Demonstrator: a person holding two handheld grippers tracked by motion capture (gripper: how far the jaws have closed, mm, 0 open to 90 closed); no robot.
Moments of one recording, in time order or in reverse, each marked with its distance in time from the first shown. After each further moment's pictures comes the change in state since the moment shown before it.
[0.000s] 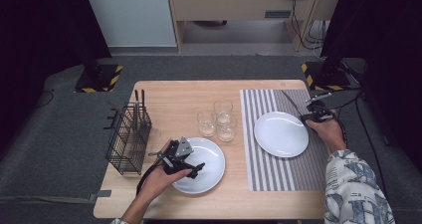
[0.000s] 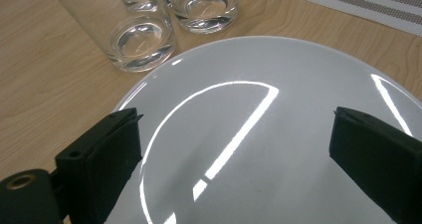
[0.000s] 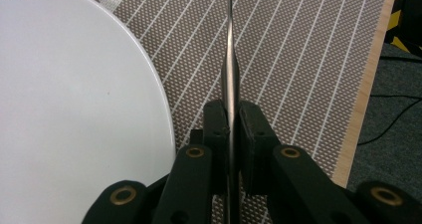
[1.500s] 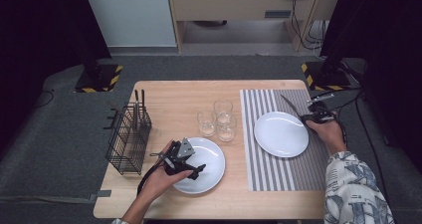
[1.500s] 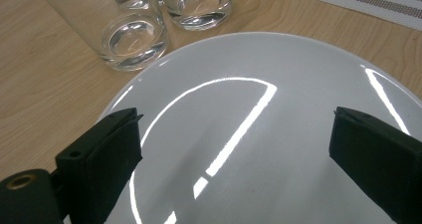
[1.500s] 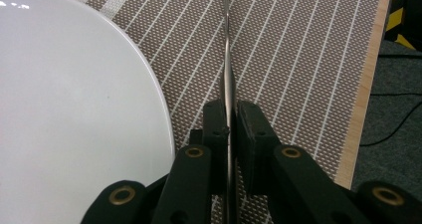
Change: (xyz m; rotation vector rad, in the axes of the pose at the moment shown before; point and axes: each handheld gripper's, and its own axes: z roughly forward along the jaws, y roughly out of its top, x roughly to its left) left arm -0.003 0.000 0.003 0.013 -0.009 0.015; right arm -0.002 -0.005 0.000 -0.035 0.014 0.053
